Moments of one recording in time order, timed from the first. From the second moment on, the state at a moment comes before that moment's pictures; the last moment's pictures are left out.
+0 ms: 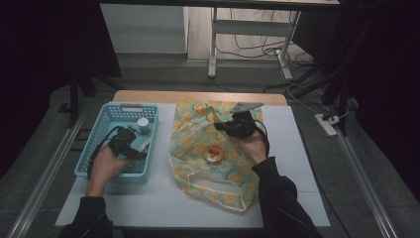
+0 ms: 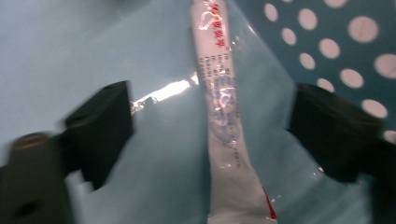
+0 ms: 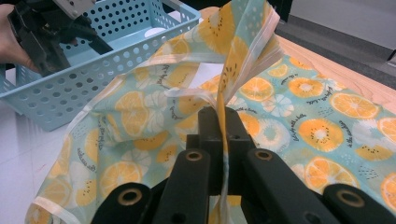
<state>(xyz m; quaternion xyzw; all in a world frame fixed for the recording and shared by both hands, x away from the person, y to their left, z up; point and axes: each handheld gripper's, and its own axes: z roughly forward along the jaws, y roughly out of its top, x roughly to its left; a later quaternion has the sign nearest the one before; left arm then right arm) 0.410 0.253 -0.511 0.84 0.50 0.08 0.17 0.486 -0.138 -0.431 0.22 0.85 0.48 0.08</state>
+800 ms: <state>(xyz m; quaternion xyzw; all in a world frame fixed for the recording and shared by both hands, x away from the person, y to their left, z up) 0.411 0.255 -0.512 0.84 0.51 0.07 0.18 0.486 -0.138 -0.431 0.22 0.85 0.48 0.08</state>
